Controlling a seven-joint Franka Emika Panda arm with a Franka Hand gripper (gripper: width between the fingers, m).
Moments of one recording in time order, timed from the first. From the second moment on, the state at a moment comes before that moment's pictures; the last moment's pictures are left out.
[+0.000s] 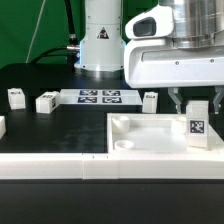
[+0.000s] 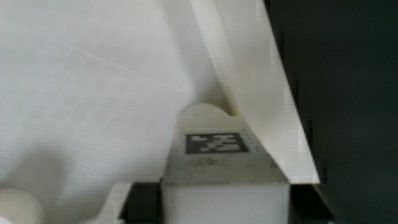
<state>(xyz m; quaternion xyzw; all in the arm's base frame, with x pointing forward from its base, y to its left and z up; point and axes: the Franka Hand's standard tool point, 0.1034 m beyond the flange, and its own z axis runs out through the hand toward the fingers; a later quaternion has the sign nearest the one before) 0.632 0.116 0.081 -0.97 0.21 0.04 0.08</state>
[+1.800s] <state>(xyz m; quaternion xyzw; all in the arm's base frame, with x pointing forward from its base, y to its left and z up) 0.633 0.118 0.084 -0.89 0.45 0.07 0.09</state>
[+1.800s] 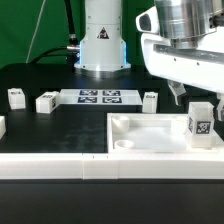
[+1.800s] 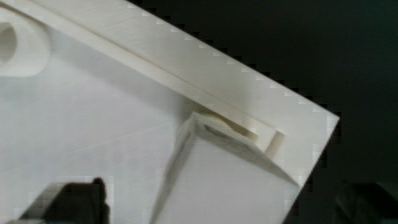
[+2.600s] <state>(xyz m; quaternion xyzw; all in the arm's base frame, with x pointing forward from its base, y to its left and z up) 0.630 0.113 0.079 -1.00 0.06 0.04 0.04</state>
